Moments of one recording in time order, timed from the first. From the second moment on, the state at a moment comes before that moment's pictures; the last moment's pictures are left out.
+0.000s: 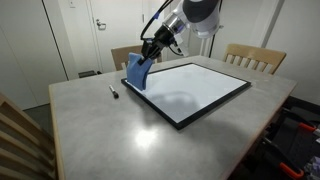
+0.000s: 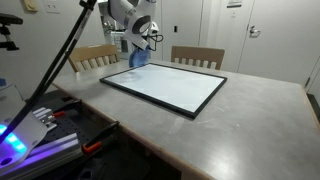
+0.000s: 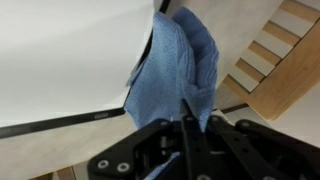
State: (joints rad) arm -0.76 0.91 1.03 -2.05 -0.25 2.97 -0.17
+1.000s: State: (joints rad) arm -0.40 0.82 0.62 -1.98 -0.07 2.91 -0.24
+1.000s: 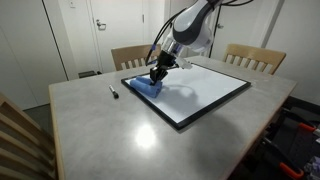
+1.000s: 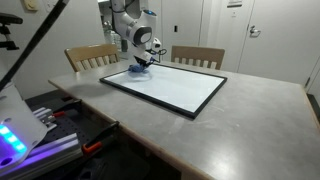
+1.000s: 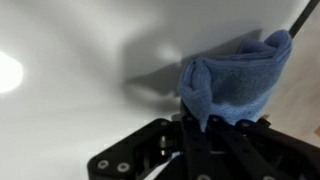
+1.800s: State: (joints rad) arm 0.02 0.68 0.22 -1.97 0.00 2.92 0.00
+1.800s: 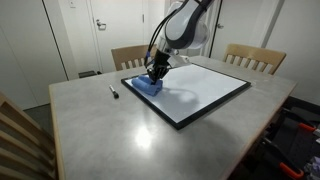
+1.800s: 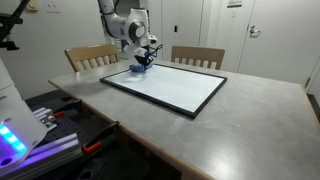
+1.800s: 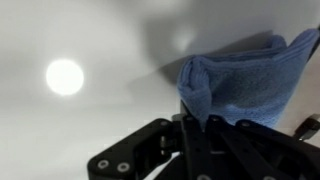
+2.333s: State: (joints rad) arm 0.27 0.63 -0.11 -2.01 -0.09 2.88 0.18
